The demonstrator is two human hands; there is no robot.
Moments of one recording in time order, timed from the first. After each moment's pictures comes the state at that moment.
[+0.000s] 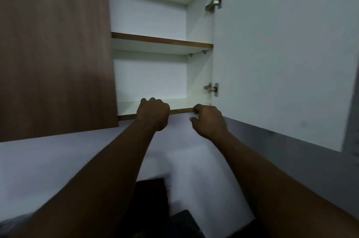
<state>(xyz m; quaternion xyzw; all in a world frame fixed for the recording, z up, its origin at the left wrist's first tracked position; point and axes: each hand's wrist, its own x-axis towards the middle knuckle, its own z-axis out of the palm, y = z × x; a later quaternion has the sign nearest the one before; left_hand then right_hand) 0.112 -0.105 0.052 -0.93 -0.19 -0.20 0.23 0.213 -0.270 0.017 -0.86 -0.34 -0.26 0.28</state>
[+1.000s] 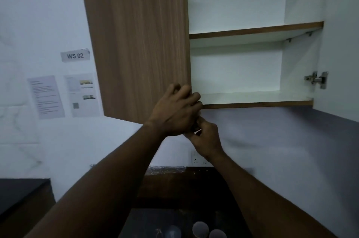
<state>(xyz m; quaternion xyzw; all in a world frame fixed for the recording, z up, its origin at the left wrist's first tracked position) -0.094 -0.081 0.050 -0.82 -0.07 -0.33 0.47 0.044 -0.120 -0.057 -0.51 -0.60 -0.06 0.61</state>
